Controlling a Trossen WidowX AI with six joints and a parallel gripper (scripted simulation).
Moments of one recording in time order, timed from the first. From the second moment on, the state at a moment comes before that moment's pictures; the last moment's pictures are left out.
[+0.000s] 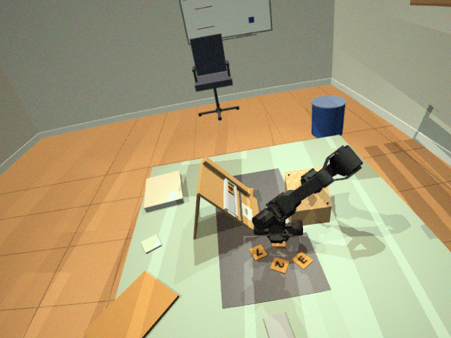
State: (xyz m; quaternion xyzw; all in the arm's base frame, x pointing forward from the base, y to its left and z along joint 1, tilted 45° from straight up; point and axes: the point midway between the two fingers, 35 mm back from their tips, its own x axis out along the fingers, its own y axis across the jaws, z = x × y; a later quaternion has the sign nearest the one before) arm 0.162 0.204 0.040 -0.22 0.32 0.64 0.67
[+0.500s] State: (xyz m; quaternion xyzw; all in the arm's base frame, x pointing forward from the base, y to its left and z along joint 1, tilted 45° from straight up) arm 0.163 0.200 0.042 -0.21 0.32 0.63 0.67
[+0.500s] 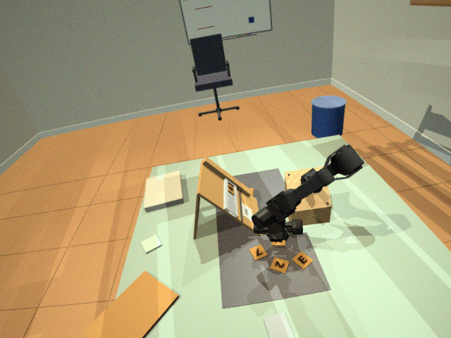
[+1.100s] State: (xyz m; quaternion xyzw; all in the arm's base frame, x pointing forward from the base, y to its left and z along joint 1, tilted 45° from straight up) arm 0.216 0.190 0.059 -0.08 0.39 0.47 0.79
